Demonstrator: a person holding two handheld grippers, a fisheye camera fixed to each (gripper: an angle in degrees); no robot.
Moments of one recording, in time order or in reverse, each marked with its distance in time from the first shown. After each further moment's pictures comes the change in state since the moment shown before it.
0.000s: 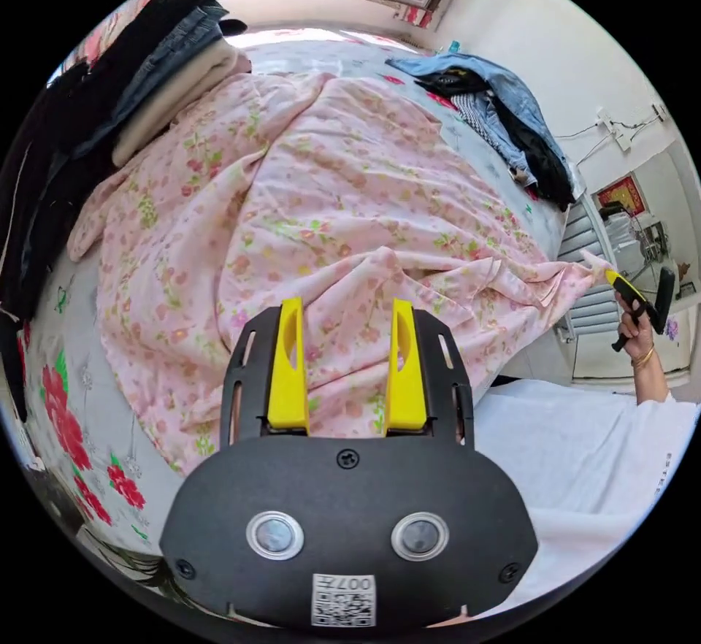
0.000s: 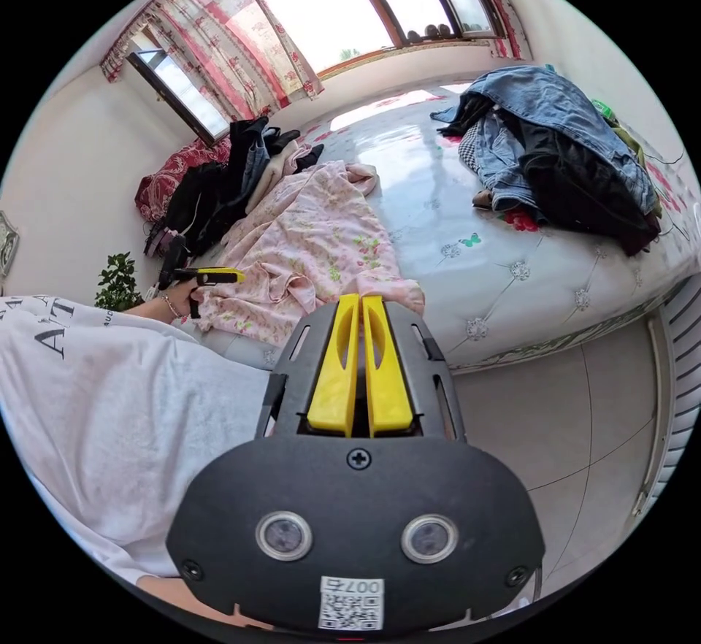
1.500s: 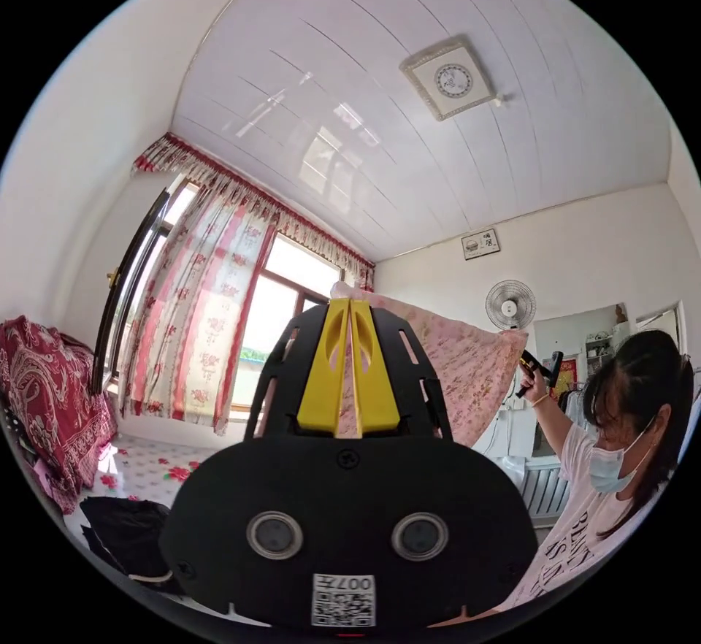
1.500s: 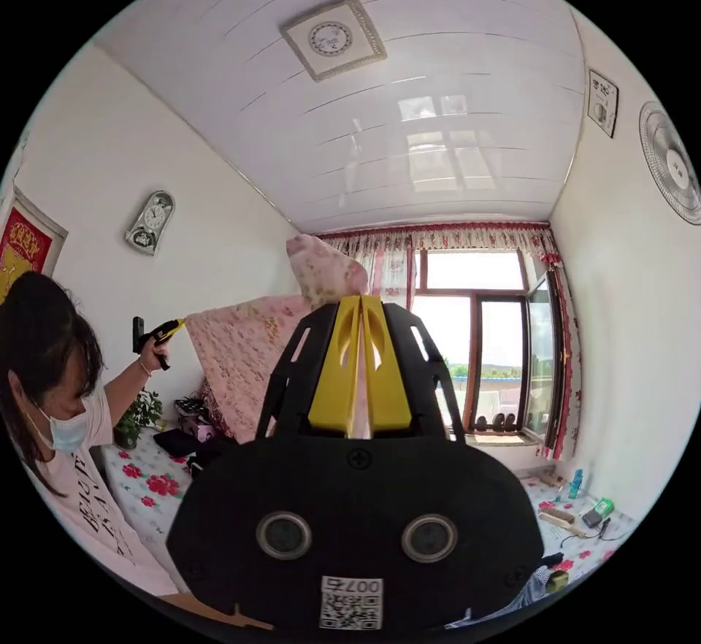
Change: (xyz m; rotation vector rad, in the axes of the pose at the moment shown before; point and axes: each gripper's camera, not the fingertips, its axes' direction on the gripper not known) left arm 0.028 0.197 -0.652 1.639 0.128 0.219; right arm -0.414 -0.304 -0.652 1.200 -0.200 -0.692
